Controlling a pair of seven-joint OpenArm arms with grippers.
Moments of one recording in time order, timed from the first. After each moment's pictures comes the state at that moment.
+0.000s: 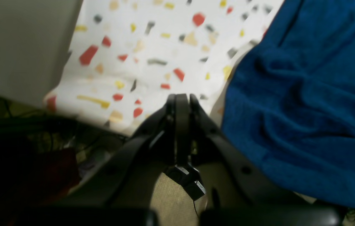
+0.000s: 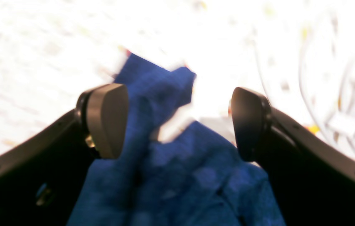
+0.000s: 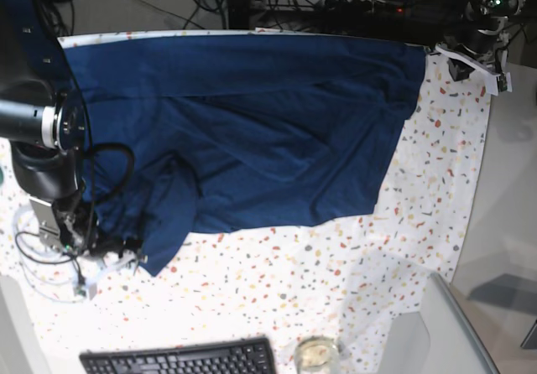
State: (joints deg) left arm 27.0 -1.9 -44.5 93.8 -13.7 -25.7 32.1; right arm 40.3 9.1 6.4 13.0 8.1 12.3 -14.2
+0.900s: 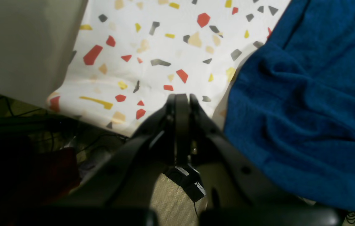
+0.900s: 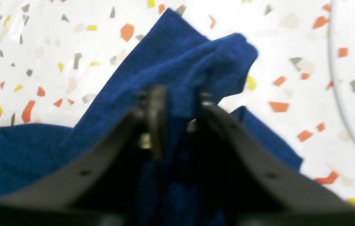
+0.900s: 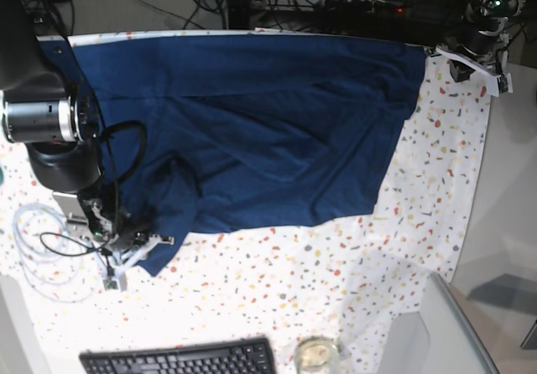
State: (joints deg) left arm 26.6 -1.9 -44.5 93.8 -13.6 -25.7 32.1; right arm 39.3 6.3 -2.0 11.3 8.4 12.4 -7.7
